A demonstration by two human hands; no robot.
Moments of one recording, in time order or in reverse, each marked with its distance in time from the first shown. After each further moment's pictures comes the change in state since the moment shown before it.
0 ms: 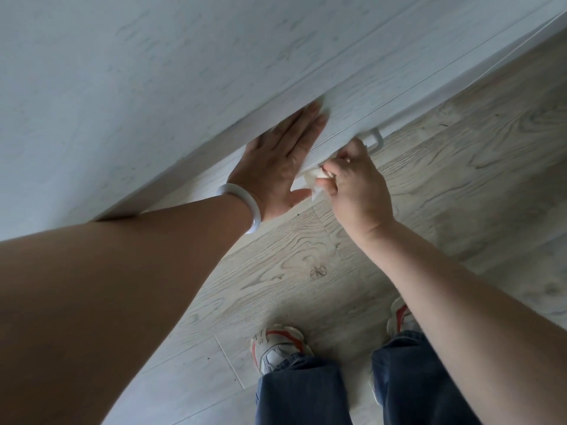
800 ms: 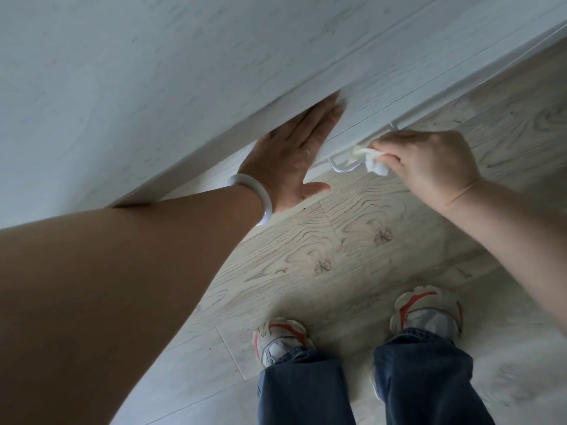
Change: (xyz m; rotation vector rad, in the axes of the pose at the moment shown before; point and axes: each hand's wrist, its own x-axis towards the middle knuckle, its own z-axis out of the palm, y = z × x) left_hand -0.002 -0.001 -0.007 0.034 -0.022 -0.025; right_hand 0.026 0.061 -0.054 -0.241 -0.196 -0.318
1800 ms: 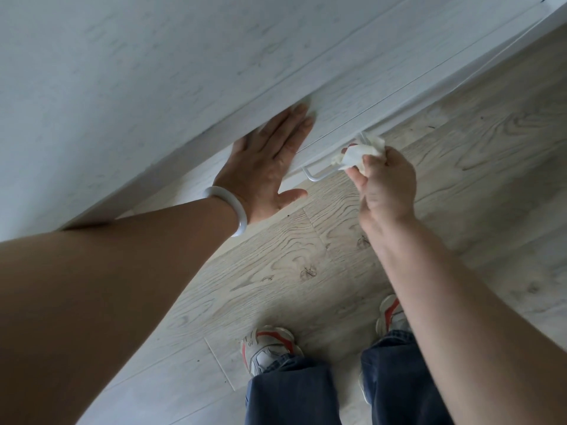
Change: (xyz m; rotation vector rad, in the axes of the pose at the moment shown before) left_hand 0.002 0.002 0.007 -0.060 0.020 0.023; right_hand 0.009 -0.056 0.013 1.568 0.585 1.254
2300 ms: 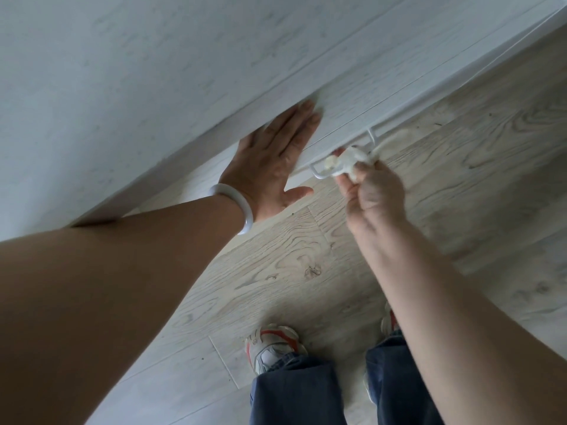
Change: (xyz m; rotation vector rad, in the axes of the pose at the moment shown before) left_hand 0.000 -0.001 0.001 -0.010 0.005 0.000; right_hand -0.009 0.019 0.015 0.279 -0.051 0.244
